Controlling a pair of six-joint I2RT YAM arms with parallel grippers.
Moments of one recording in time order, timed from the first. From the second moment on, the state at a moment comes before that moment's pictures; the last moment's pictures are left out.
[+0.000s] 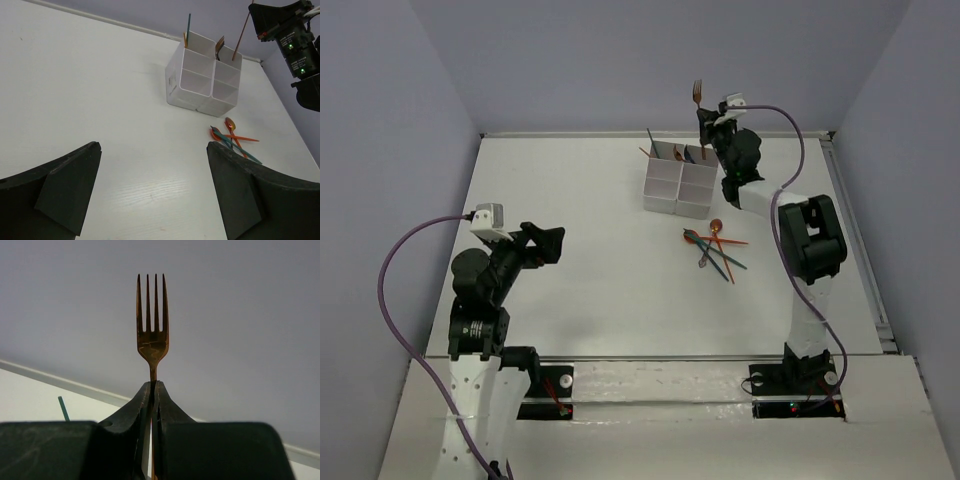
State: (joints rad) left arm 0.00 0.47 0.61 -0.26 0.29 -0.42; right arm 0.29 2.08 1.46 0.93 -0.05 0.00
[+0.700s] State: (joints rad) left arm 0.01 0.47 0.61 -0.26 0.29 -0.42; right arm 0.29 2.14 1.36 1.07 -0.09 0.00
